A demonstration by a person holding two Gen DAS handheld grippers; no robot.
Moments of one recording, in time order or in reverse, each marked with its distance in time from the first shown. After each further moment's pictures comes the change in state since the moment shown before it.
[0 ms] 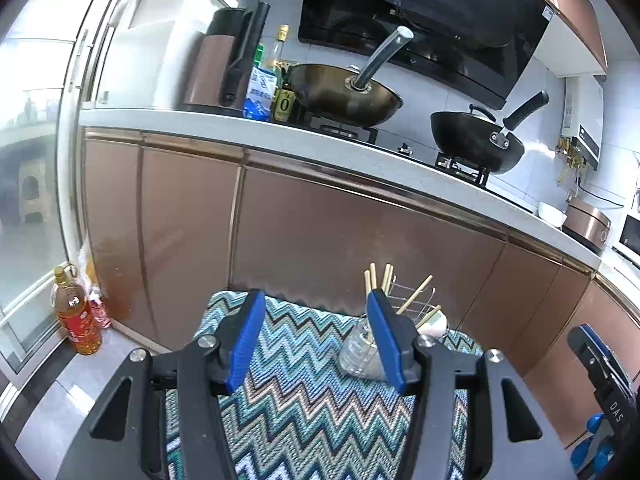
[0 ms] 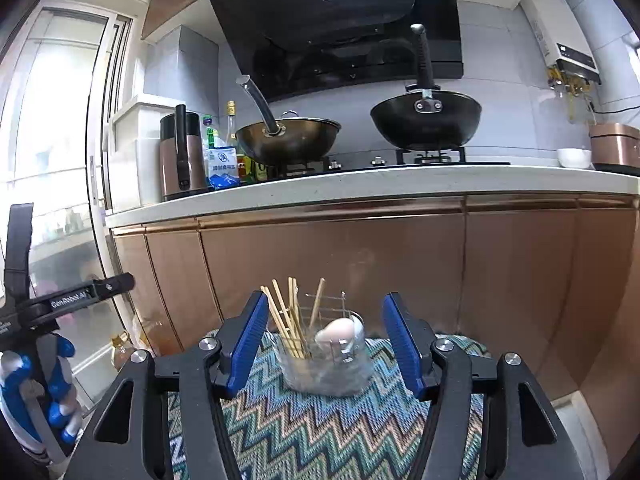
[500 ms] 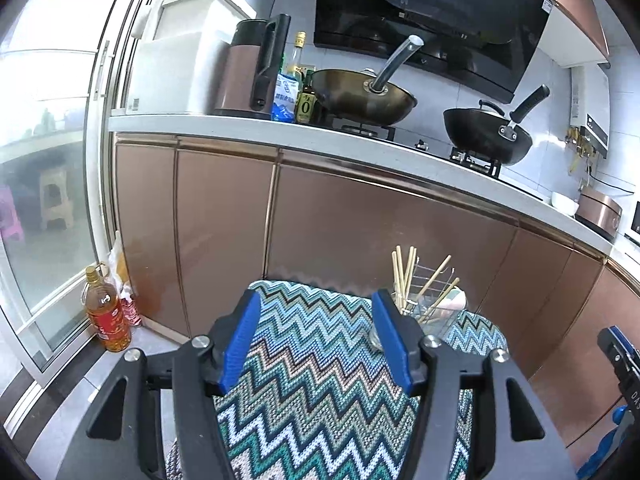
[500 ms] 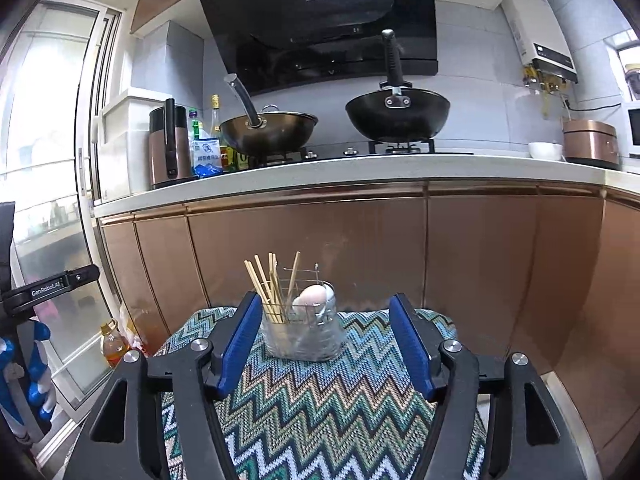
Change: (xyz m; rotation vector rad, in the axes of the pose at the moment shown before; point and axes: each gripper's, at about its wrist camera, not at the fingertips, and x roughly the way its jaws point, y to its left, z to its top) left arm -0.047 0.023 -0.019 0.025 0.001 0.072; right arm -0.054 -0.008 -0.020 0.008 0.029 -0.078
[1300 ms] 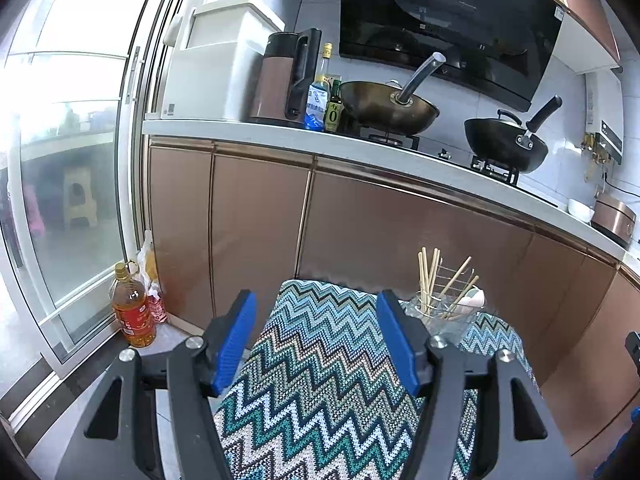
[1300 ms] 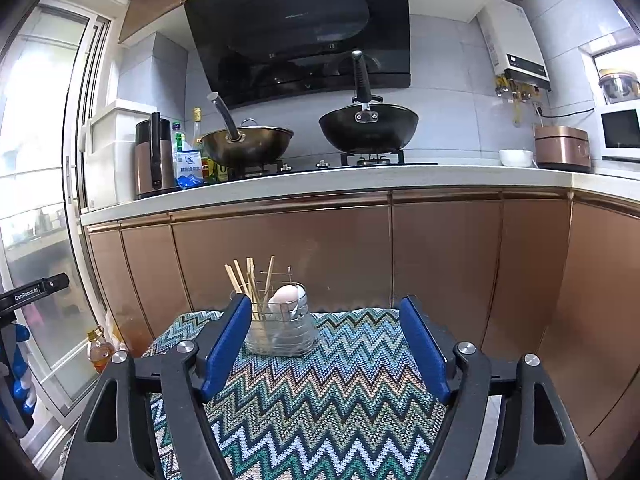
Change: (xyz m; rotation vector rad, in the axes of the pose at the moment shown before) left arm -0.035 0.021 -0.008 -0.013 -0.026 0.083; right arm -0.040 -0.017 -0.005 0.009 -0.036 -0.076
